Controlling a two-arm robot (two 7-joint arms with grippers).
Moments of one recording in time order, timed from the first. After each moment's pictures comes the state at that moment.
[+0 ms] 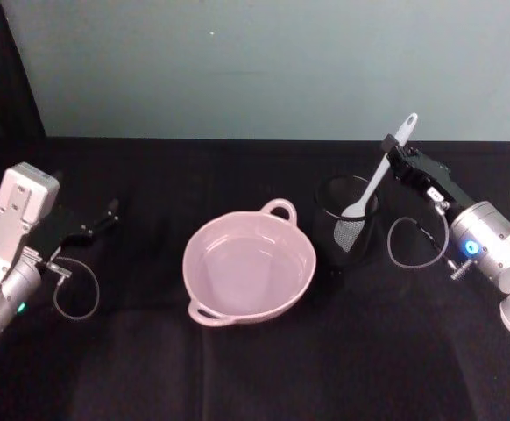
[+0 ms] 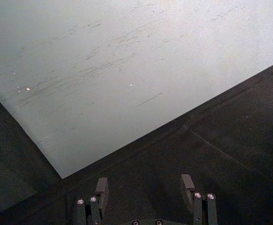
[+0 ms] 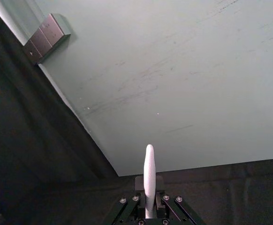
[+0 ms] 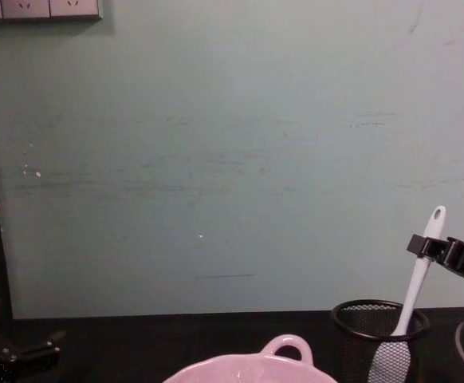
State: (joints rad) left arm -0.20 0.60 0.45 -1.41 -0.25 -0.12 0.03; right arm 0.34 0.32 -0.23 -1.23 0.81 0.02 0.39
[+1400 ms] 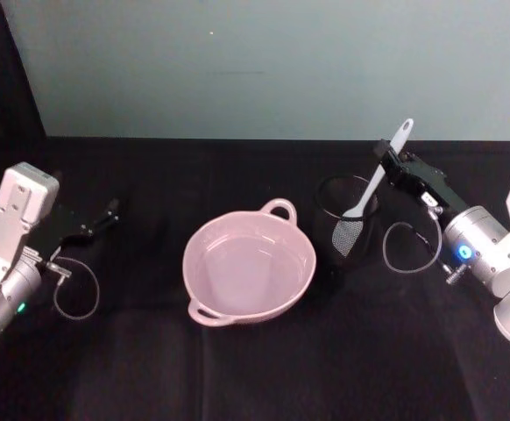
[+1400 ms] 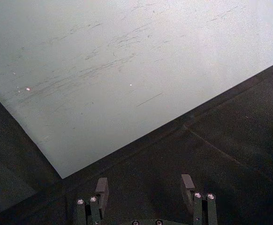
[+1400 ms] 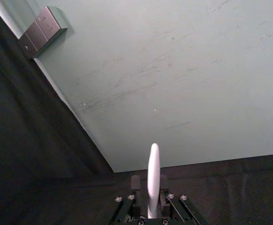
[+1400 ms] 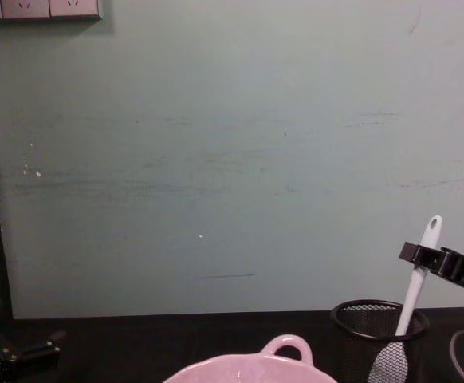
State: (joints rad) left arm -0.20 0.60 0.45 -1.41 -0.25 -0.12 0.03; right arm 0.34 0.31 -0.25 -1.22 0.78 0.01 0.37
